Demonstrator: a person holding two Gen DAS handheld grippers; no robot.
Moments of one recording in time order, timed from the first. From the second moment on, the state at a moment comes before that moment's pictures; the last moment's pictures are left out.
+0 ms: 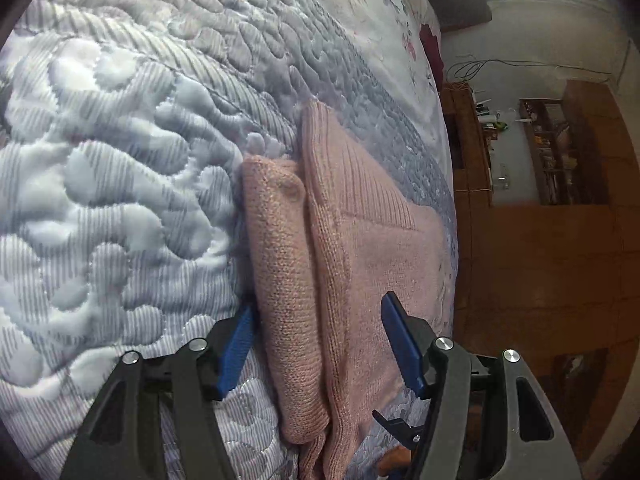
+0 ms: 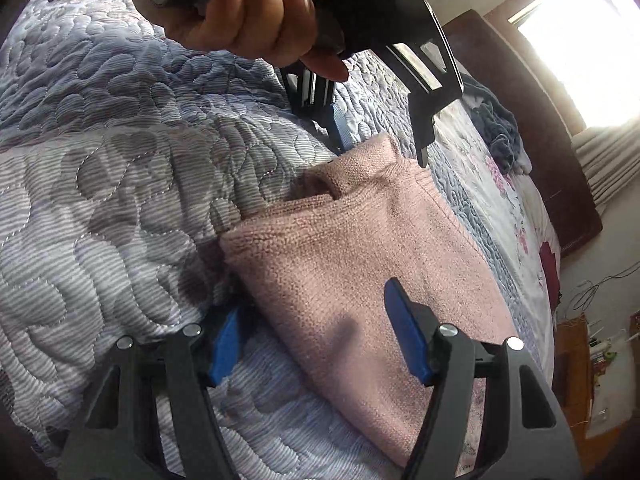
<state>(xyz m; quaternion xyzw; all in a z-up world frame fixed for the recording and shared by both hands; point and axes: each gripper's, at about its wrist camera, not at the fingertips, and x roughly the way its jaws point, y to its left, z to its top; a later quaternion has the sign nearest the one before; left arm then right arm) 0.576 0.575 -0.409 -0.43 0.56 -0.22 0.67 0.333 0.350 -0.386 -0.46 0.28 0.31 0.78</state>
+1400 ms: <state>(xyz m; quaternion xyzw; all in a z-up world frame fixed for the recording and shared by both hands) 0.646 0.493 -0.278 -0.29 0.62 -0.16 0.71 0.391 0.303 -0.271 -0.24 0.33 0.28 0.87</state>
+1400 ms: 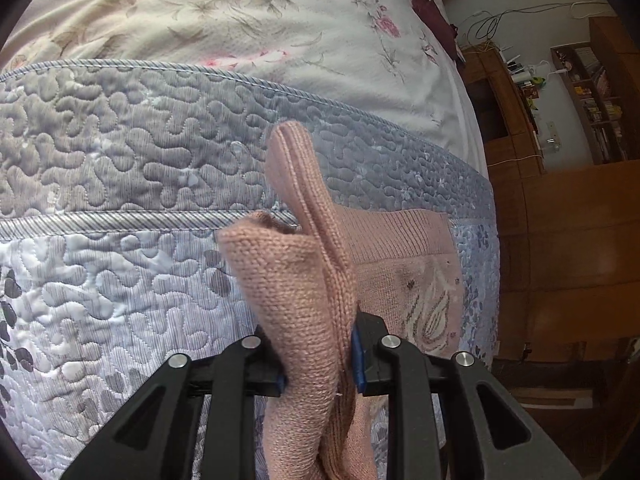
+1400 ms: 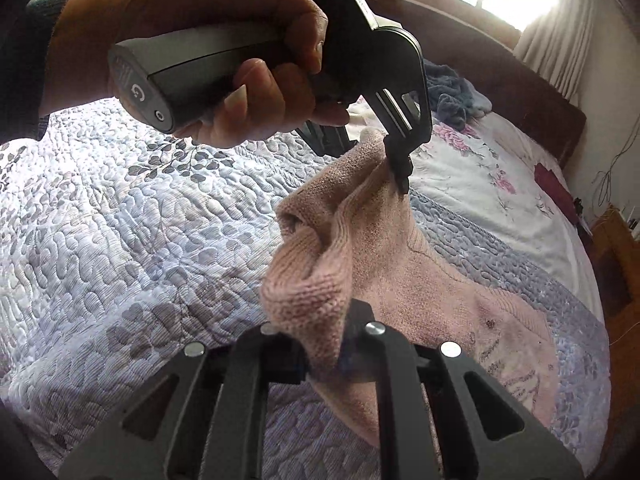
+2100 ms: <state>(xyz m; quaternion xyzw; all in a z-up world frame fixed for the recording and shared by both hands) 0.667 0.396 -0.184 -0.20 0.63 -0.12 0.74 0.406 0.203 -0.203 -0.13 0.31 0.27 0.90</state>
